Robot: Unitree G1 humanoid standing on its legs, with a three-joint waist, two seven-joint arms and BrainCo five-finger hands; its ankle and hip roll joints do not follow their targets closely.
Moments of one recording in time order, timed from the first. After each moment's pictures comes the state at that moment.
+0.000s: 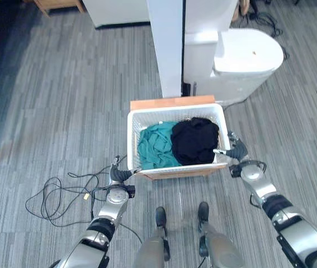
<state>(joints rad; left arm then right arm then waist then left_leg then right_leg) -0.44 0.31 -0.28 0.93 -0.26 -0.16 0.34 -0.66 -0.36 0.40 0.92 0.21 -0.12 -0.26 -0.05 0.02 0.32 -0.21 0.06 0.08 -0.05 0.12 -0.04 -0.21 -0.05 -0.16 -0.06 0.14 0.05</state>
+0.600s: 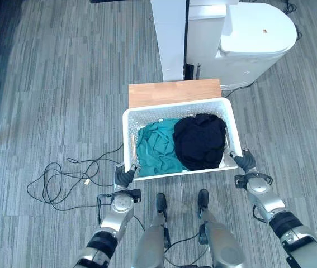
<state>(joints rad) -0.16 0.30 -0.26 0.52 -0.26 -0.11 0.37 -0.33 -0.41 0.33 0.51 0.27 -0.06 -0.31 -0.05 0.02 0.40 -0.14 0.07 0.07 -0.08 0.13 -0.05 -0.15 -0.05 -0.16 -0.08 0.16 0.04</state>
